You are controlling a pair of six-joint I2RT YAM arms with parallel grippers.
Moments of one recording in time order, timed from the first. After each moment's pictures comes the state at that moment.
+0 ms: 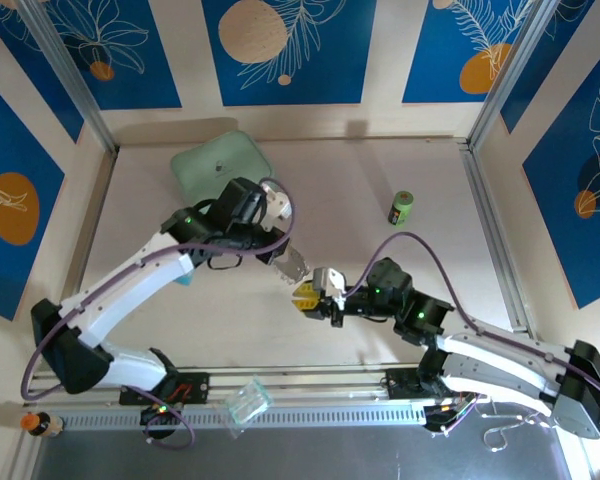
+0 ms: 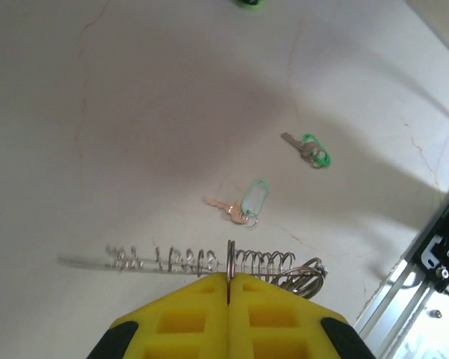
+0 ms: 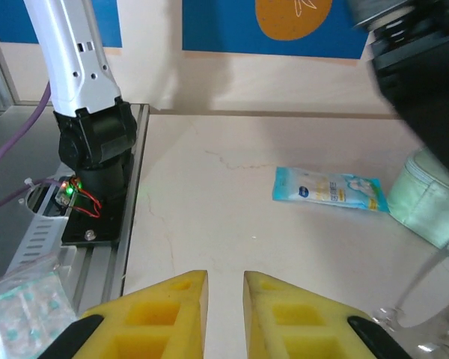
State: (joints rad) left arm -0.78 1.39 1.41 -0.89 0.16 -0.24; right arm 0.97 0.87 0.49 0.17 -0.41 -0.19
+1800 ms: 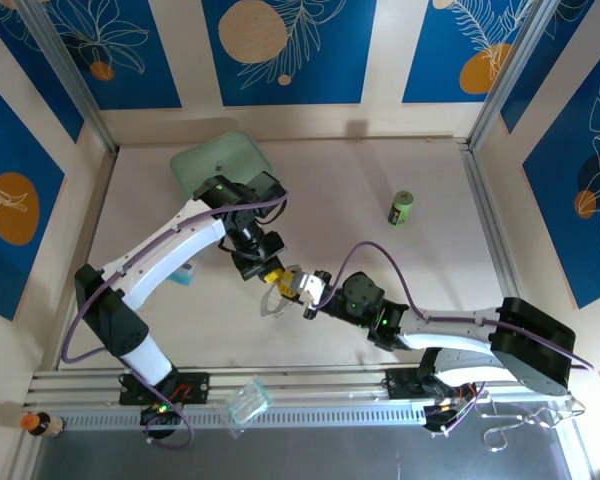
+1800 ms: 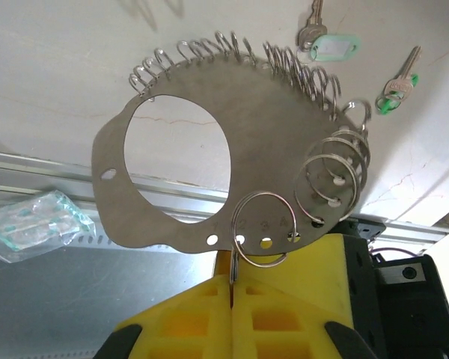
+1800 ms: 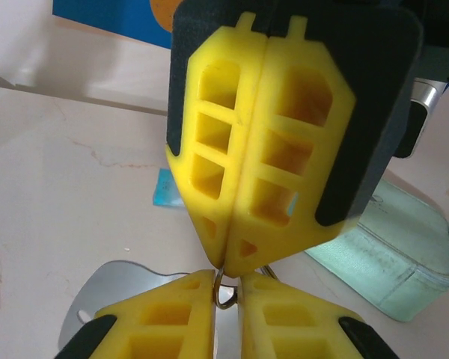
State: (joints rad) left arm -0.77 1.63 1.67 -1.45 0.40 -1.23; right arm 1.08 1.20 0.38 0.74 -0.02 -0.39
